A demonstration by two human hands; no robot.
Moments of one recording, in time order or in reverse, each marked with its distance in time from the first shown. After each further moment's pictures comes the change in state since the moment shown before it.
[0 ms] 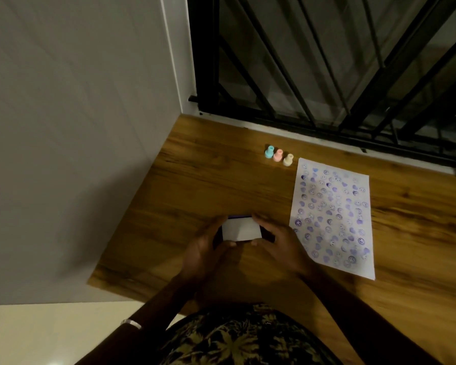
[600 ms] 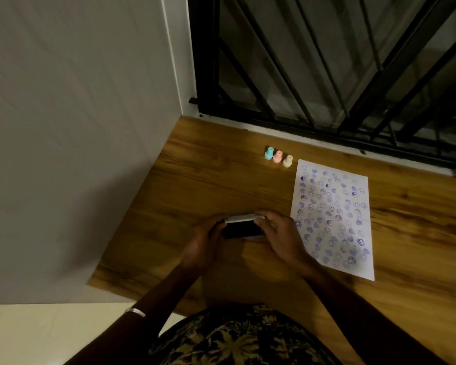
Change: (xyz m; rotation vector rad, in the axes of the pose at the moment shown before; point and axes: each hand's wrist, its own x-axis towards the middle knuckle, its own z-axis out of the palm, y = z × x) left_hand 0.018 0.007 -0.008 -0.159 0.026 -0.048; right_hand 0.011 -0.021 -0.006 0.127 0.214 0.042
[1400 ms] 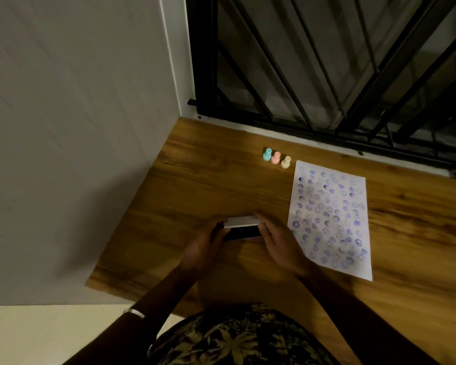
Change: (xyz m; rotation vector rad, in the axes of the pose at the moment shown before) left_hand -0.002 -0.010 0.006 0.101 -0.016 0.054; right_hand -0.009 0.022 0.005 -0.215 -0.114 -0.072
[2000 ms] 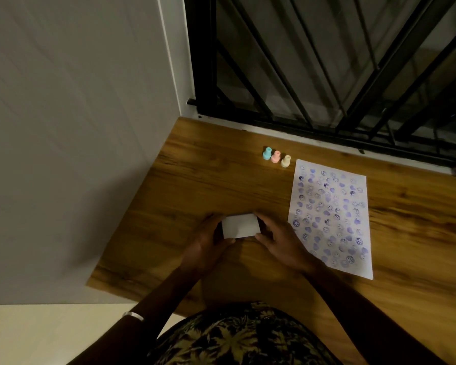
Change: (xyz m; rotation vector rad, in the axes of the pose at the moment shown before) left_hand 0.001 -0.011 0.007 0.101 -0.001 0.038; right_hand 0.002 0.007 -0.007 0.010 -0.118 0.047
